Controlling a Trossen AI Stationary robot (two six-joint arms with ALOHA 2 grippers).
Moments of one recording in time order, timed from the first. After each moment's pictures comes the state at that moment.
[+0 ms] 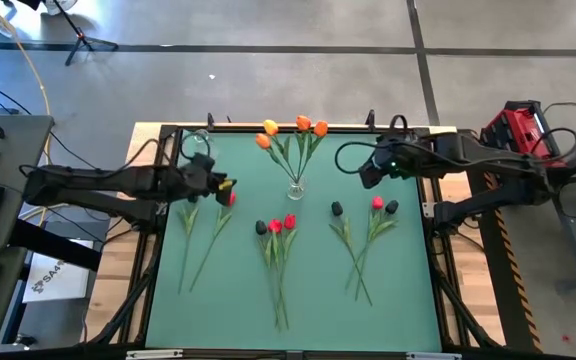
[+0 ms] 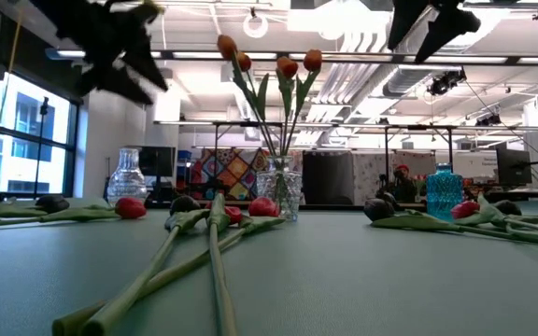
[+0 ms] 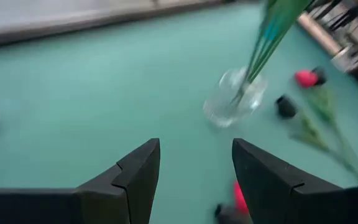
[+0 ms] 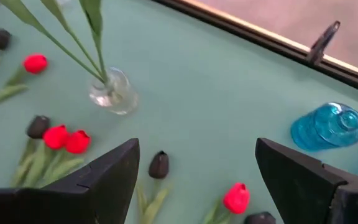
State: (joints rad) left arm 0.04 0.90 0.70 -0.53 -0.48 -0.82; right arm -0.10 1.21 1.39 -1.26 0.41 0.84
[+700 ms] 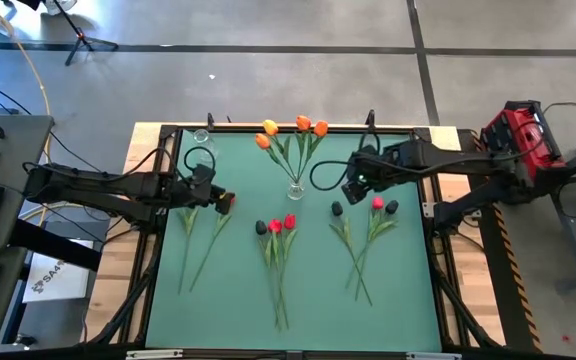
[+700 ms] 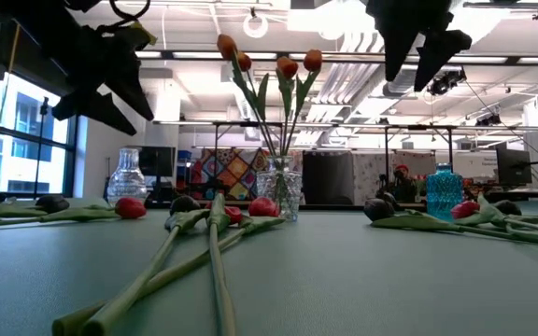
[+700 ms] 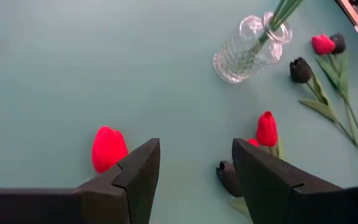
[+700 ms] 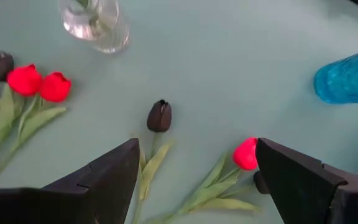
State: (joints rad) left arm 0.00 0.90 0.61 -0.55 -0.39 -0.99; right arm -0.07 1.39 1.39 -1.30 0.26 0.89
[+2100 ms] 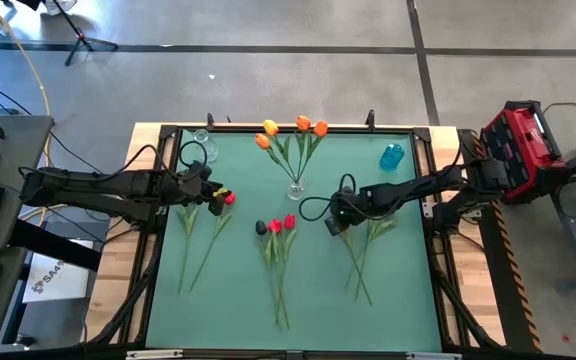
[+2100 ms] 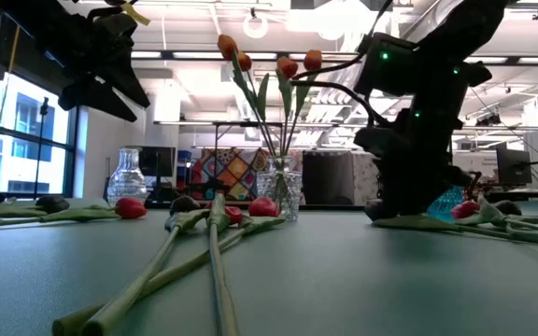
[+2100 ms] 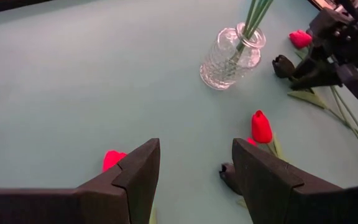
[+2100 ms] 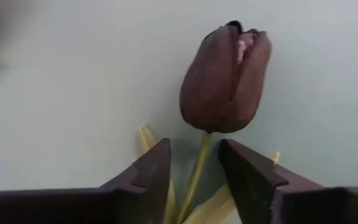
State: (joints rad) left arm 0.02 0.81 0.61 -0.56 -0.38 -0.78; right arm -0.03 1.62 0.75 -0.37 0.08 0.97
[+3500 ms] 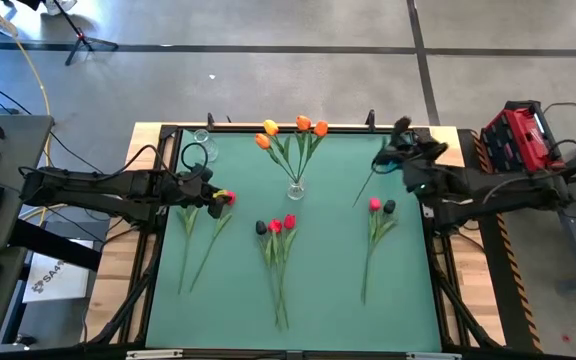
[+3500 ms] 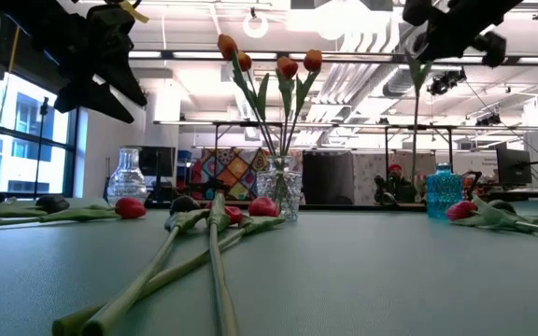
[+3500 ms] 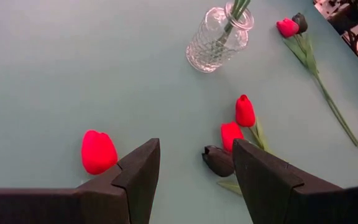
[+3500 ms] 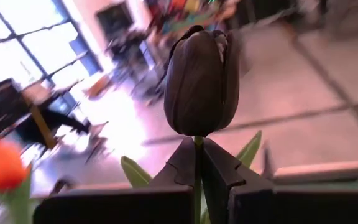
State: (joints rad) left arm 0.01 0.81 0.61 -0.56 -0.29 -0.84; right arm -0.01 0.82 0.75 -0.36 1.26 0.80
